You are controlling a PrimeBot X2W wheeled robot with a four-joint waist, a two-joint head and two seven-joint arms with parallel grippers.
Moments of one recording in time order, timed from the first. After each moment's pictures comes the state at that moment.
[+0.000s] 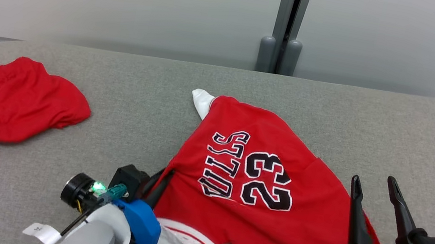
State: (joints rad) left arm -0.43 0.16 -0.69 0.79 -0.41 -0.12 -0.20; right arm -0.09 -0.05 -0.01 0.16 0.06 0.13 -0.26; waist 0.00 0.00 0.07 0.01
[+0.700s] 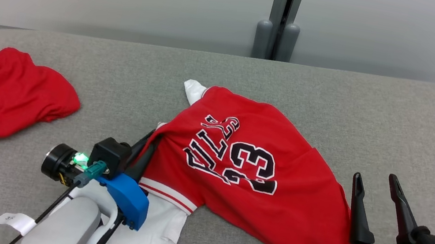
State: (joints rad) left arm -0.45 0.24 -0.65 0.59 -0.41 -0.05 -0.21; right arm -0.10 -0.05 -0.01 0.16 0.09 0.13 -0.26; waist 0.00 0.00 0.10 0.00
